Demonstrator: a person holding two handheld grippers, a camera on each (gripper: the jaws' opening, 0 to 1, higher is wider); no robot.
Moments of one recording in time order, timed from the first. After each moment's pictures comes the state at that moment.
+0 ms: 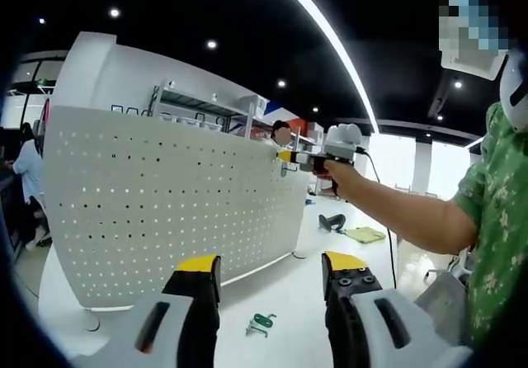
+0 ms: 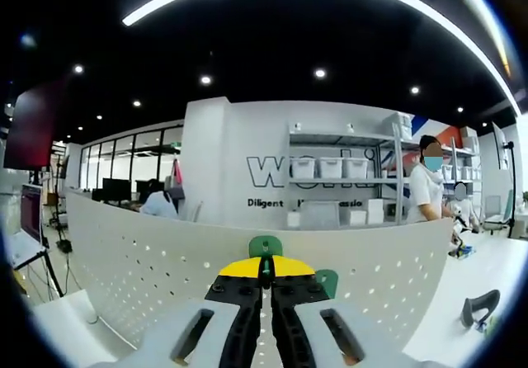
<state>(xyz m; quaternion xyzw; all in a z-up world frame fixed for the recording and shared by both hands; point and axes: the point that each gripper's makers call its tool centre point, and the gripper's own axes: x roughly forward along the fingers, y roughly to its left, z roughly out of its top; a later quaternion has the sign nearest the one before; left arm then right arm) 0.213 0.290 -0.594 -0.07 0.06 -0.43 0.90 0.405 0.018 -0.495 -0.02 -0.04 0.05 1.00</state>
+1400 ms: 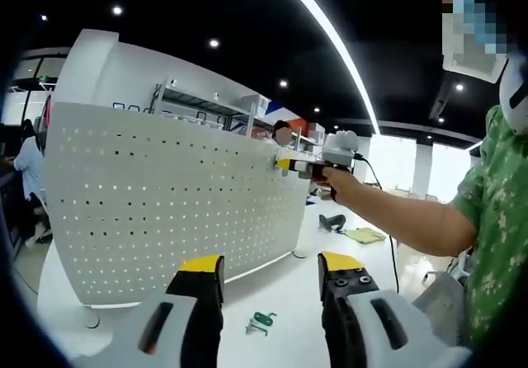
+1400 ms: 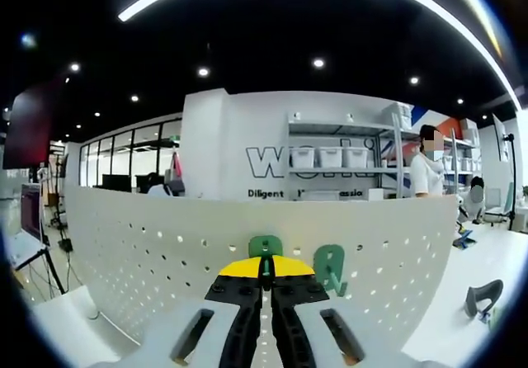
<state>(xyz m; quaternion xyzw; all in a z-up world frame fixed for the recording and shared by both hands) 0.212 0.295 -0.595 -0.07 0.07 -0.42 0.90 0.407 0.021 -0.520 -0.01 -0.02 0.05 1.00</state>
